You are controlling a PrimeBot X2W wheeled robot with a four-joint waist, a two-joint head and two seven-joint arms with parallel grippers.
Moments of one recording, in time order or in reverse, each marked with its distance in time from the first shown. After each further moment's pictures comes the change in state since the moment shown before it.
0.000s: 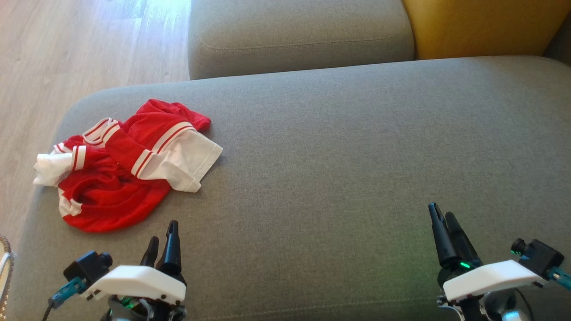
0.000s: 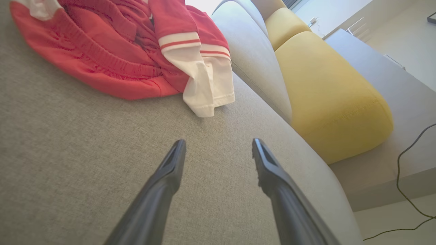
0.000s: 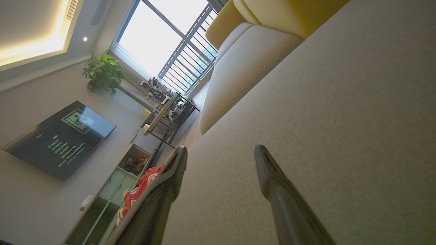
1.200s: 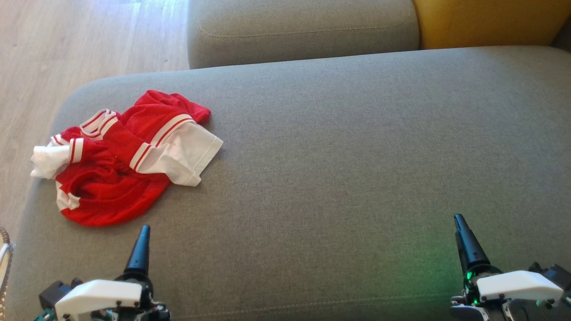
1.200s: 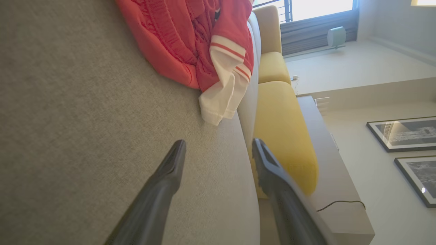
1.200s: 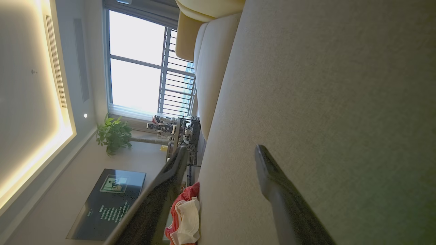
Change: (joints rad) left arm -0.001 -0.049 0.181 0.092 -0.466 -0.172 0.097; right arm -0.018 0.003 -0.084 0.130 0.486 -0.001 0.101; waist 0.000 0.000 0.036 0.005
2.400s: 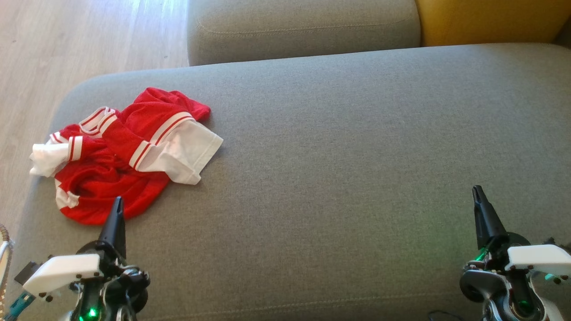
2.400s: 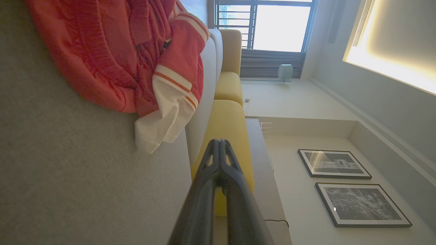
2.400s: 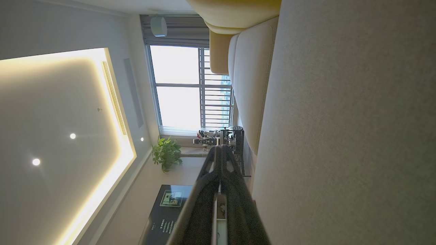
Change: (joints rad) left arm -0.103 0.024 0.070 -0.017 -0.285 -0.028 0.064; right arm -0.089 -0.015 -0.044 -0.042 0.259 0.003 0.063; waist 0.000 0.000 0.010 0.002
